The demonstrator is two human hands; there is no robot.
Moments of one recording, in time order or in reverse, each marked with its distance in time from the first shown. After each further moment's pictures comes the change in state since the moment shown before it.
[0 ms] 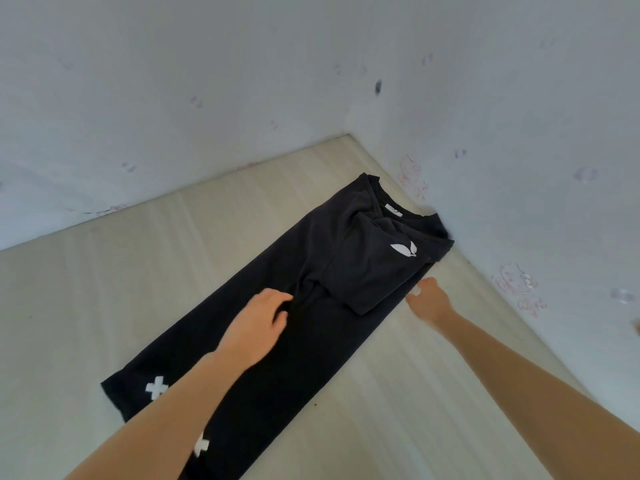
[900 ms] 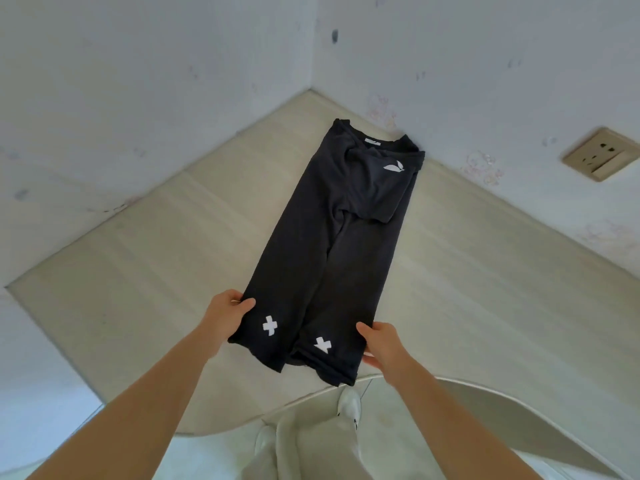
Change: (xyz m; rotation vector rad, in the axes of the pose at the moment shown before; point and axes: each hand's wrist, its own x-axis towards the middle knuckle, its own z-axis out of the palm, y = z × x) left_hand -0.105 -0.168 -0.086 -0.480 -0.237 -0.505; right_hand -0.293 -0.095 0.221 0.988 -0.051 0.542
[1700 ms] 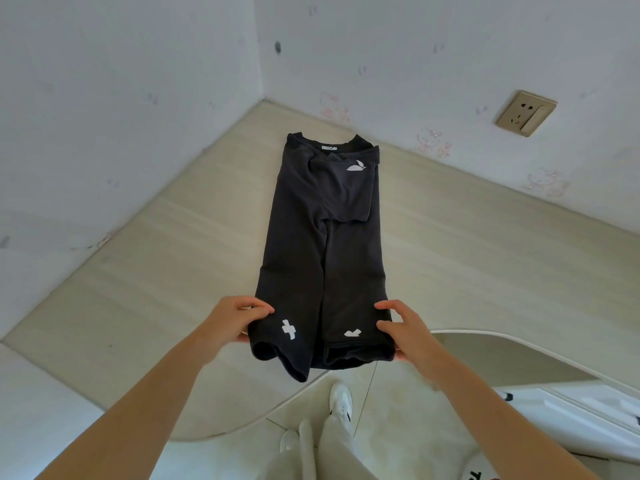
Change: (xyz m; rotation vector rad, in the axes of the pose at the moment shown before) left_hand -0.044 0.017 -0.029 0.042 -0.361 0.179; right_hand -0.084 0.022 -0.024 0.031 0.065 -0.178
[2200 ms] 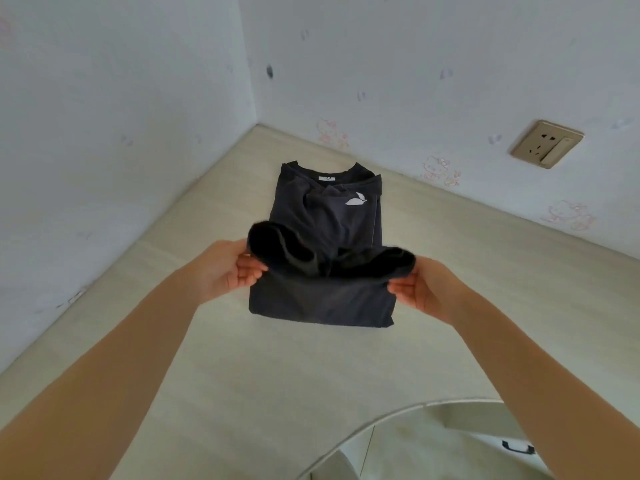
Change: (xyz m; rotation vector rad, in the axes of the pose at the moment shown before) left_hand 0.104 0.162 -0.026 -0.349 -0.016 -0.005; right_hand 0.097 -0.160 -0.055 0.417 -0.076 0.062
